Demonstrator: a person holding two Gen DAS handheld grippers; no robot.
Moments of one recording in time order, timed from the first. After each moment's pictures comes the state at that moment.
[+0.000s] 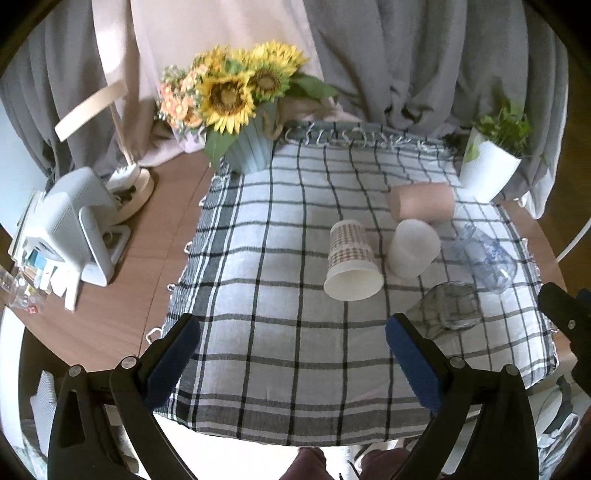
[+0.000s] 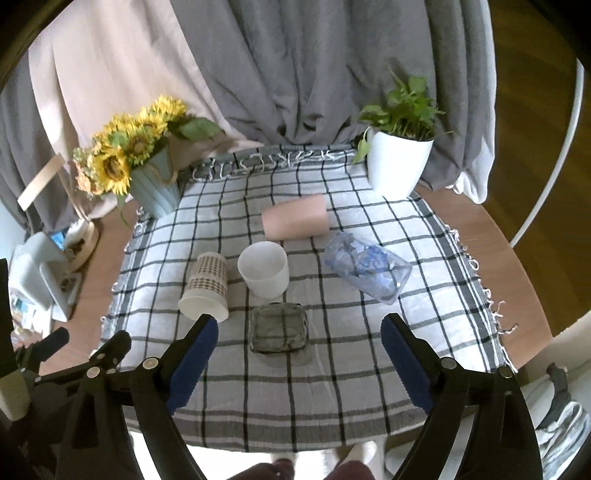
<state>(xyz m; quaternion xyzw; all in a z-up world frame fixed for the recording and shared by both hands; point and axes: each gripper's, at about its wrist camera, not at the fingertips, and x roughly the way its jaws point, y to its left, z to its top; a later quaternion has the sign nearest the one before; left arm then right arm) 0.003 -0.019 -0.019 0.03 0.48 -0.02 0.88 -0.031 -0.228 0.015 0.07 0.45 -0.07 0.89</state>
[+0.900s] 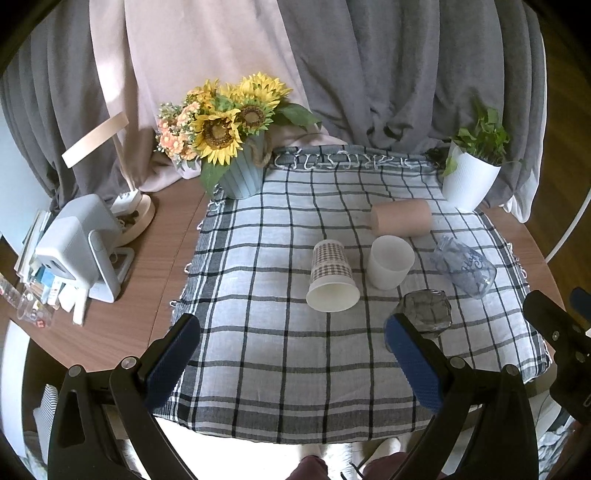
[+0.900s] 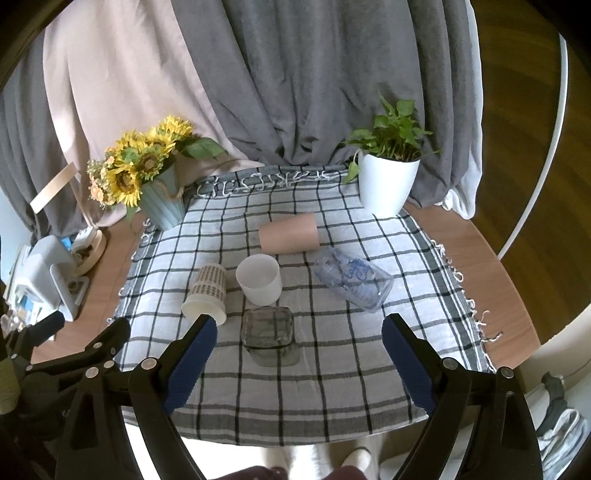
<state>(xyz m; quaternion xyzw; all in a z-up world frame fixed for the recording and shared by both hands) -0.020 -0.040 0.010 0.04 0.44 -0.02 0.90 -0.064 -0.237 0.035 0.06 0.42 -0.06 0.91</state>
